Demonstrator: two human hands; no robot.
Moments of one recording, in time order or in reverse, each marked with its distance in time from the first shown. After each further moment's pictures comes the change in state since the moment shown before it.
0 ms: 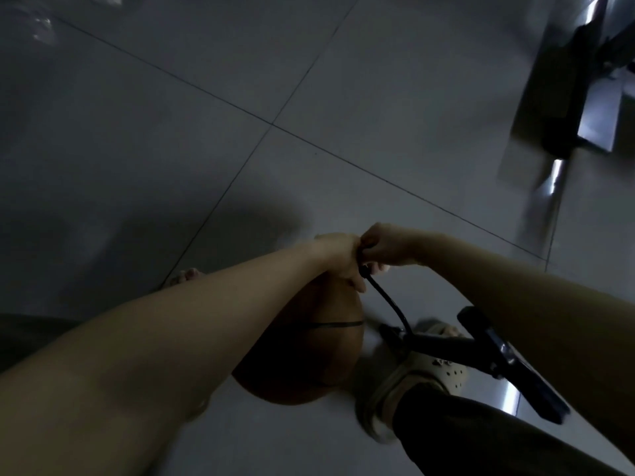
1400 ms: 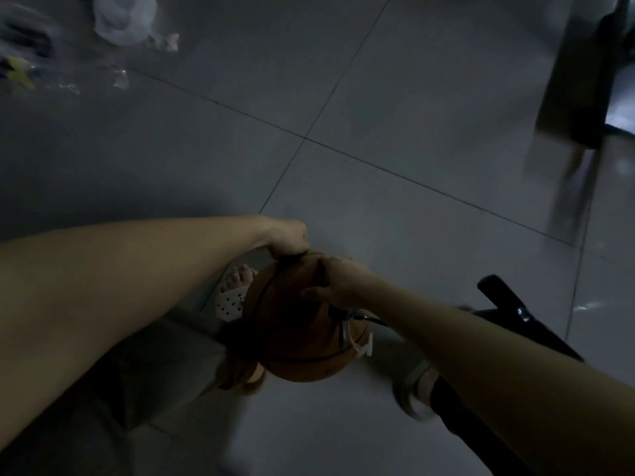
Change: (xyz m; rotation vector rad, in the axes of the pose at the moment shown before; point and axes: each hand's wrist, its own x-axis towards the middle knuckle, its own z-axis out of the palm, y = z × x) left_hand -0.094 -0.092 -0.048 0.015 -0.071 -0.305; right_hand -0.036 -0.112 0.098 -0.009 0.159 -0.161
